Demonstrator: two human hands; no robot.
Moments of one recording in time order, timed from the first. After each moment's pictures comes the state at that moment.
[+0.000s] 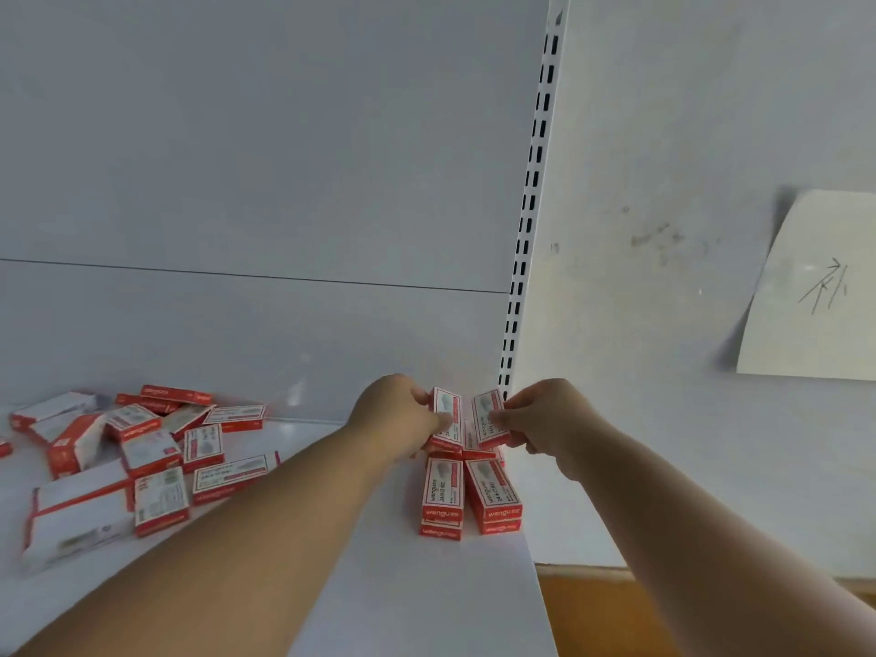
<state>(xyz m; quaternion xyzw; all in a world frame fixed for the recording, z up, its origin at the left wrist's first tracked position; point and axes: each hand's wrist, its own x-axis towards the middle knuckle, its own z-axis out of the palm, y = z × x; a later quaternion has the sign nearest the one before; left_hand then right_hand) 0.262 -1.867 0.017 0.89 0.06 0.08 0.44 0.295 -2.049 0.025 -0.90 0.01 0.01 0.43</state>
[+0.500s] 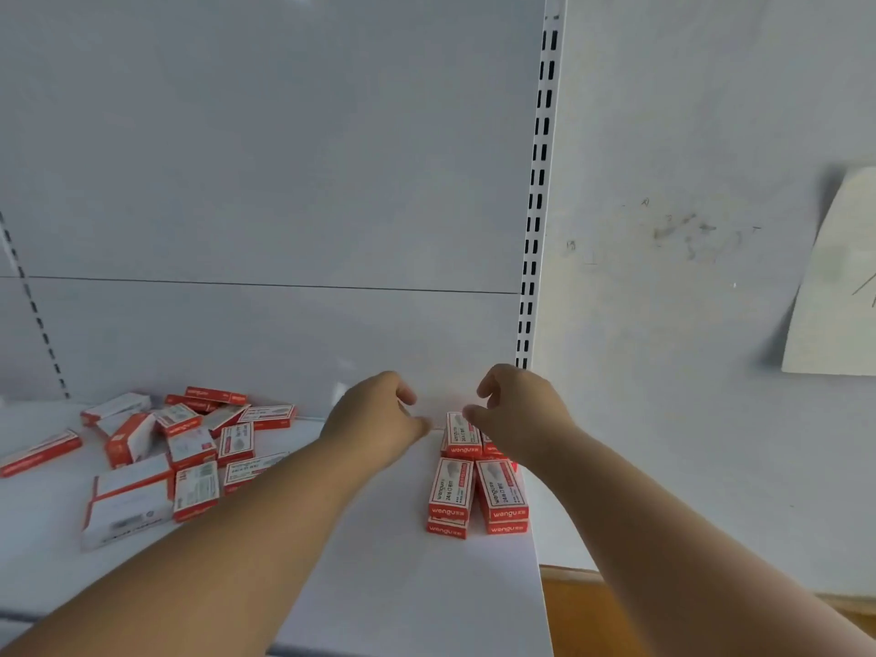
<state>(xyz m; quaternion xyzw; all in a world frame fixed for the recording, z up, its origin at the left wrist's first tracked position) 0.246 -1.846 0.017 0.94 0.11 0.16 0.28 0.289 -2.021 0.023 -0.93 -0.15 -0.11 0.30</state>
